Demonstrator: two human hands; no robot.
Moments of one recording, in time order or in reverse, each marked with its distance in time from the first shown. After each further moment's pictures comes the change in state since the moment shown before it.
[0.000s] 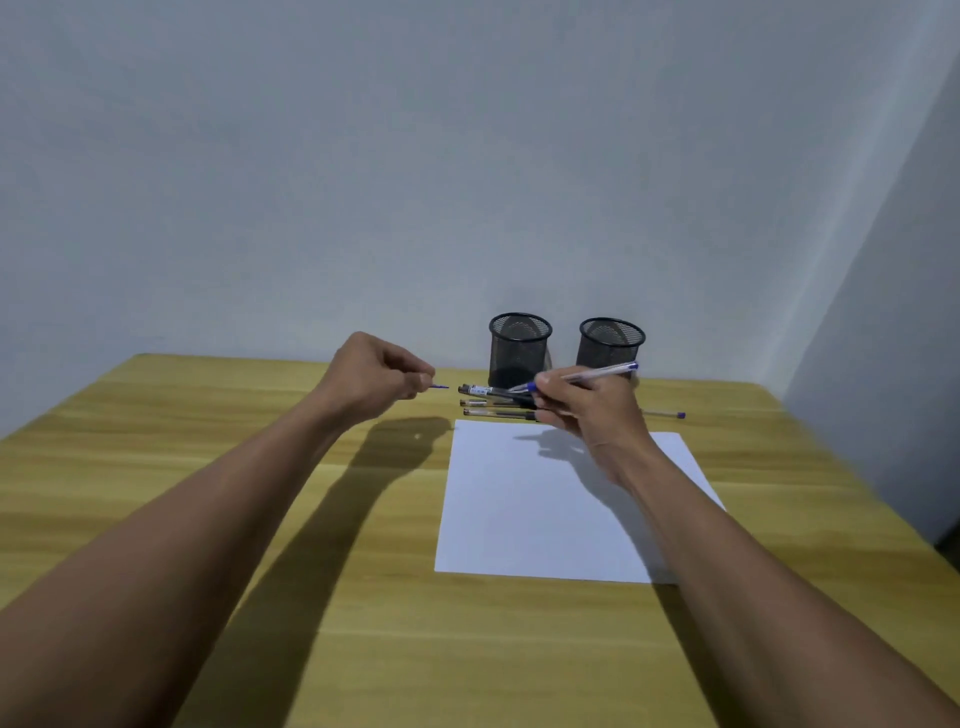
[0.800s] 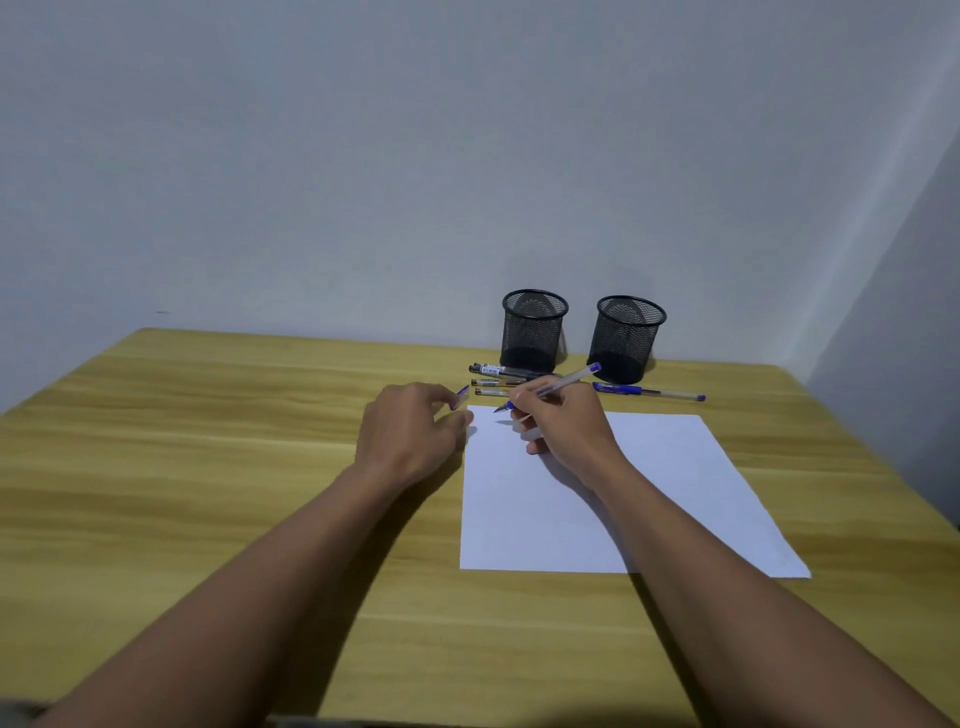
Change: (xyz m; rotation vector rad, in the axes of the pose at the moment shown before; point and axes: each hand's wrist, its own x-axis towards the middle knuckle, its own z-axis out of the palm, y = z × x) left_hand -0.033 -0.045 0.064 0.479 0.154 0.073; right_hand -0.003 0.045 0.033 -0.310 -0.036 -0.005
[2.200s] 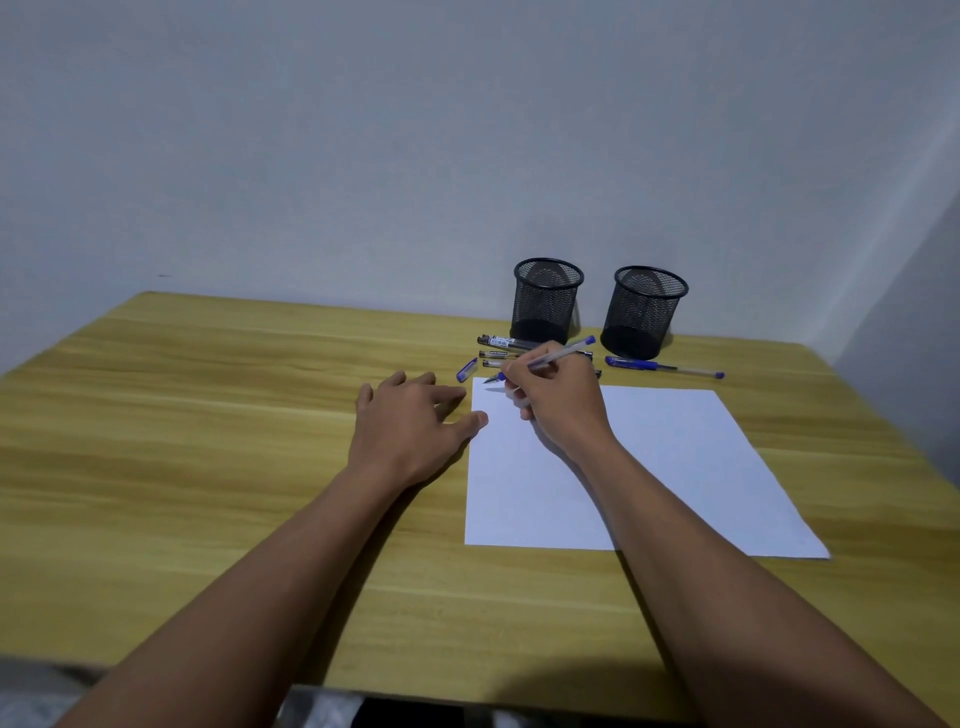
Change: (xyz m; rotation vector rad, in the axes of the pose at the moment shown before) left_hand -0.022 -0.005 0.003 0.138 -0.118 -0.020; right_hand 0.028 0.028 0.021 -0.012 0.047 -0.097
